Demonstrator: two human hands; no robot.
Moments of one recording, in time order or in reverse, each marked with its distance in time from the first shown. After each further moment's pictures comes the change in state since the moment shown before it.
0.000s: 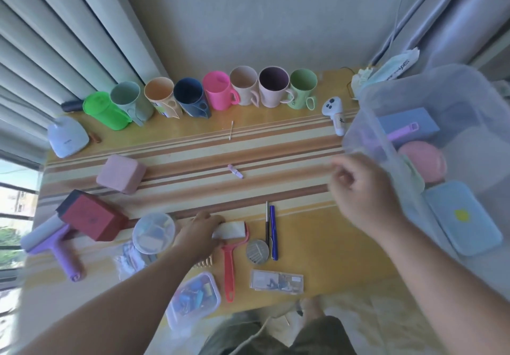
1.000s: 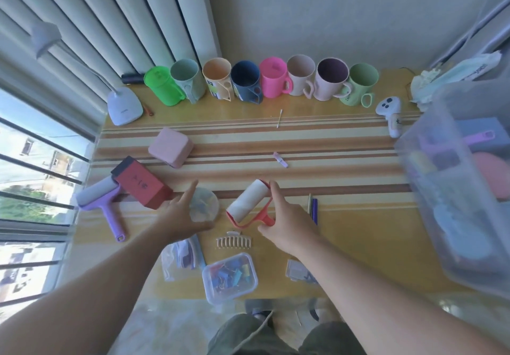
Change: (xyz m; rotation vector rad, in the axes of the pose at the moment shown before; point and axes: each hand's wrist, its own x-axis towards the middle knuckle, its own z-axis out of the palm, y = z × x) left_hand -0.050 -0.134 -0.018 -0.322 0.081 -0.276; right_hand -0.056 -0.101 0.186 -0.163 -0.678 0.125
